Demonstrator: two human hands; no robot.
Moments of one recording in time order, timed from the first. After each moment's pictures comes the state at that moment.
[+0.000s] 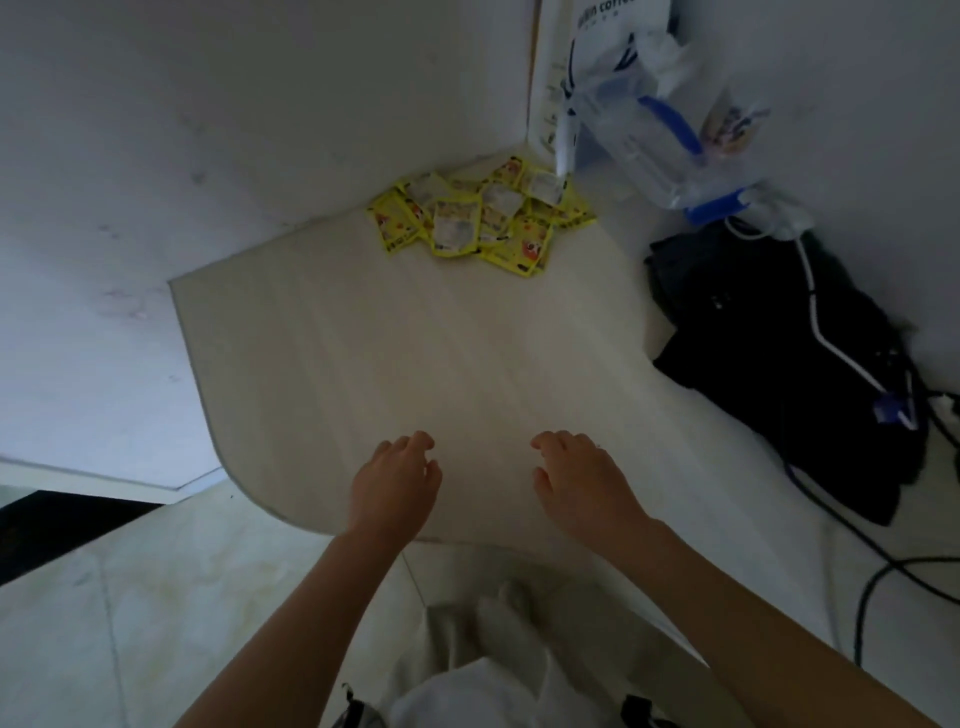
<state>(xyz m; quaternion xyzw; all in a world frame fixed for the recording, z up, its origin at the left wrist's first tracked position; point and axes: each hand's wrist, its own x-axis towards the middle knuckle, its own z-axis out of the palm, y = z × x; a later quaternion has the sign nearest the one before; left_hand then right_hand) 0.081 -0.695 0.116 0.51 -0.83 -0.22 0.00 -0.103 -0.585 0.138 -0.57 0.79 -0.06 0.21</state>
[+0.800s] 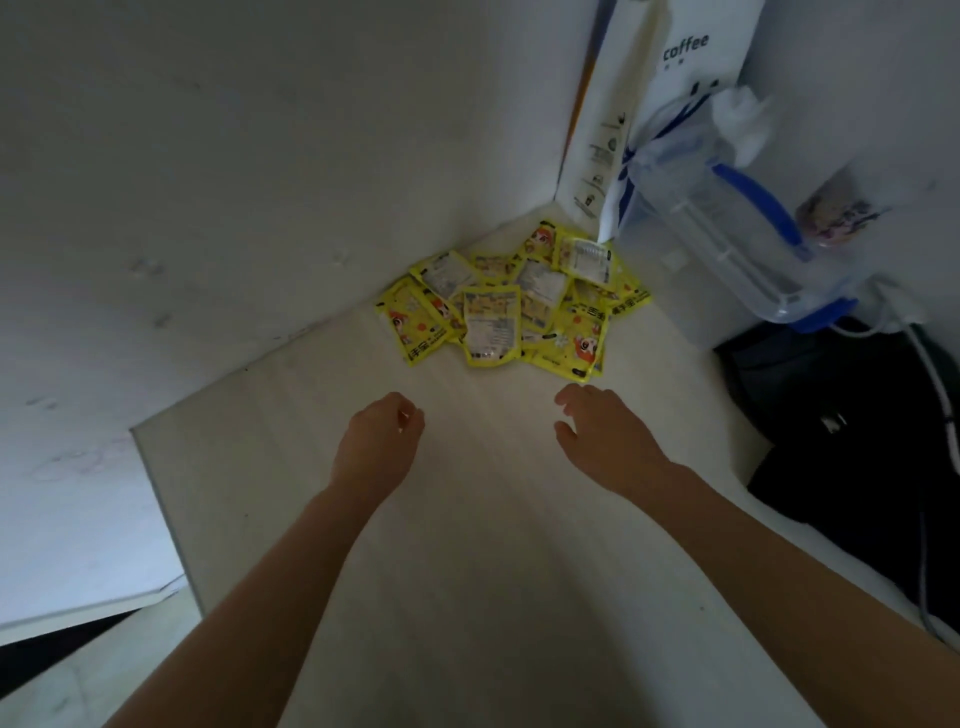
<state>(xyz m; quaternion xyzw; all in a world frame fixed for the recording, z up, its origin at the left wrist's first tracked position) 0.023 -0.975 0.106 0.54 -0.77 -0.34 0.02 -0.180 -0.831 0.131 -0.47 0.85 -0.05 0.24</state>
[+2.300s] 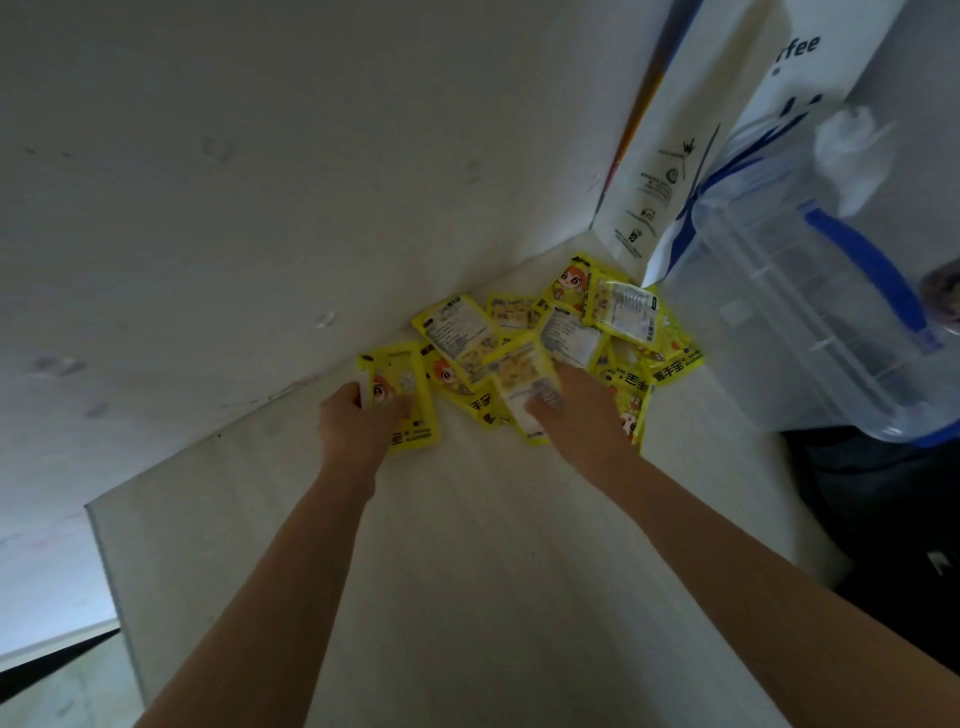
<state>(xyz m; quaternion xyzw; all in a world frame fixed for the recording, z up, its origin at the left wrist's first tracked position) -0.045 -1.073 0.084 0.68 -0.47 -0.52 0.20 -0.229 -0.962 0.096 -0.37 0.84 -0.25 0.30</state>
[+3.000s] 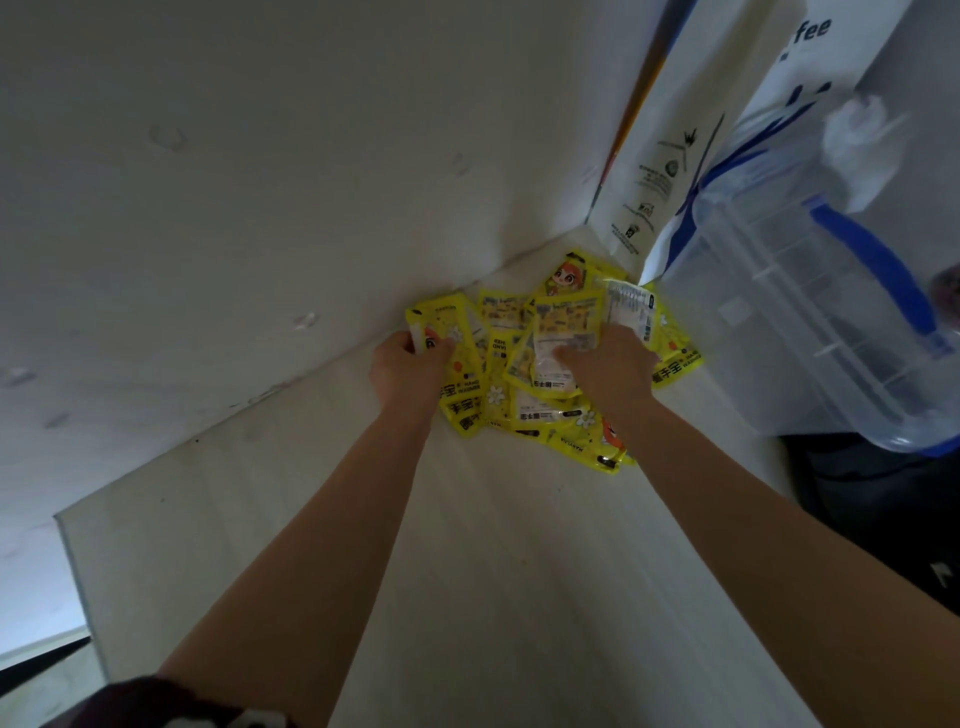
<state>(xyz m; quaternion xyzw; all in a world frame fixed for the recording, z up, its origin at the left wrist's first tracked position) -0.125 -1.090 0.079 0.67 -0.49 -0.52 0.21 -0.288 -0.994 0.076 -0.22 0.92 -0.17 0.26</state>
